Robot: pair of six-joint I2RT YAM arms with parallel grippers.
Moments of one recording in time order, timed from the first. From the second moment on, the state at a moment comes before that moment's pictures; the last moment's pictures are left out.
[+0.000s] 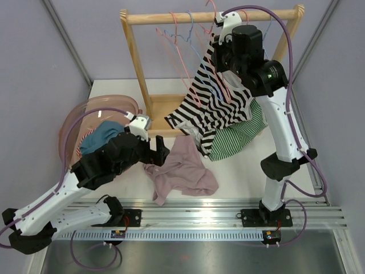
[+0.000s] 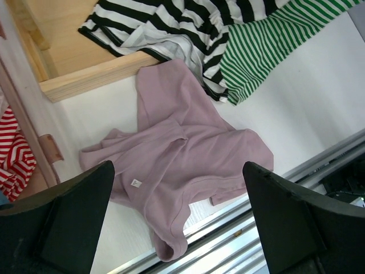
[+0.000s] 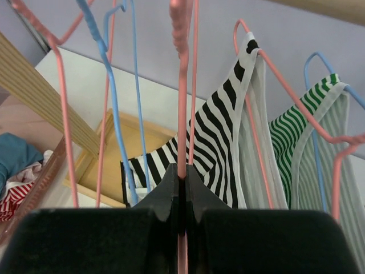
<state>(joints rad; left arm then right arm) -0.92 0.82 1.05 -0.74 -0.30 -0.43 0.56 1.85 2.57 -0.96 0.17 0.00</state>
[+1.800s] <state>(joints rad) -1.16 1.37 0.87 -0.53 -0.40 -0.61 0.54 0.77 1.59 -0.76 -0.14 0.18</state>
